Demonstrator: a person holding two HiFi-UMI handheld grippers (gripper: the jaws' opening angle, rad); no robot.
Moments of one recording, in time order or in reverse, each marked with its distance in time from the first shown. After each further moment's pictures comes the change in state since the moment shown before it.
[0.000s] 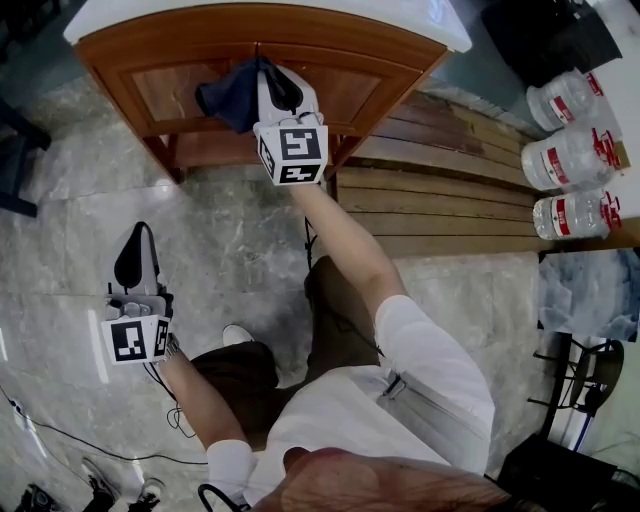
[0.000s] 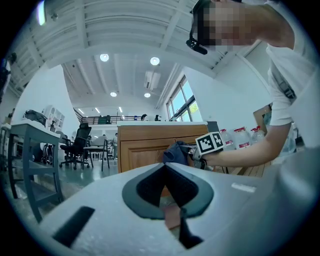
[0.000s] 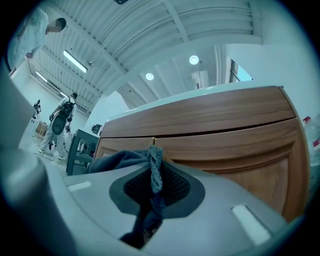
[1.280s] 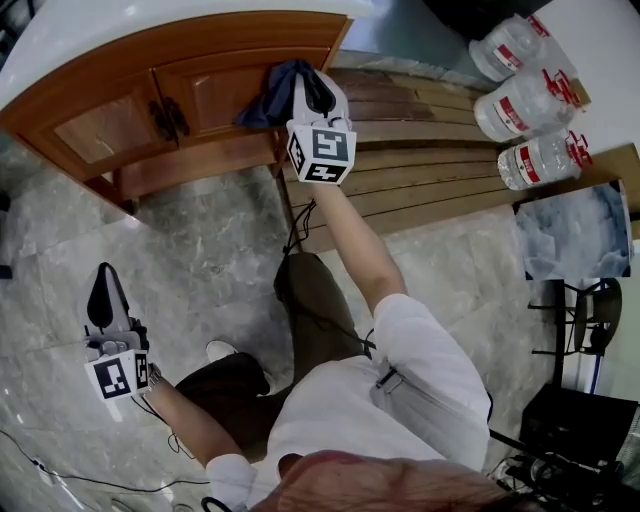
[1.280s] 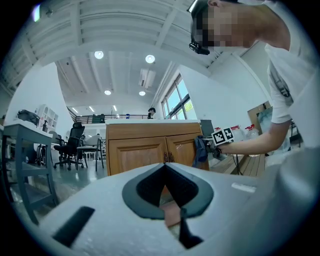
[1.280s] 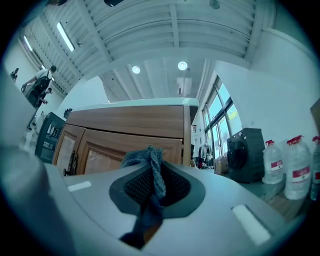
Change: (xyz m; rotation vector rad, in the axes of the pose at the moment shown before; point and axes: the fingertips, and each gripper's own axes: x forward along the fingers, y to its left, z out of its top) left arm 0.016 -0.035 -0.002 0.020 0.022 -0.059; right arm -0.110 -0.202 0.005 -0.097 0.031 -0.334
